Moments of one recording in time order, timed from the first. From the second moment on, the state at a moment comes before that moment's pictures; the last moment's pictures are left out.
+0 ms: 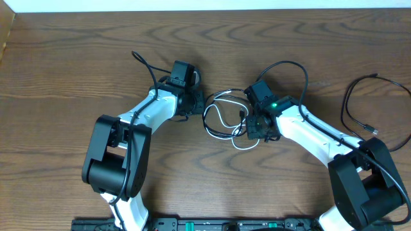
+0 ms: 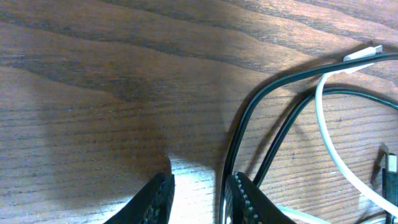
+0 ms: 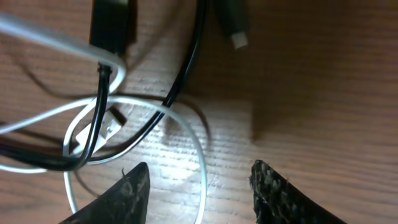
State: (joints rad) left arm -0.31 1.92 1.13 -0.43 0.23 -0.38; right arm 0.51 1.75 1.04 -0.68 0.01 0.43
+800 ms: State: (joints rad) left arm -0.07 1.92 1.29 -0.71 0.30 -0.41; right arm 0.51 1.75 1.08 -0.51 0.04 0.35
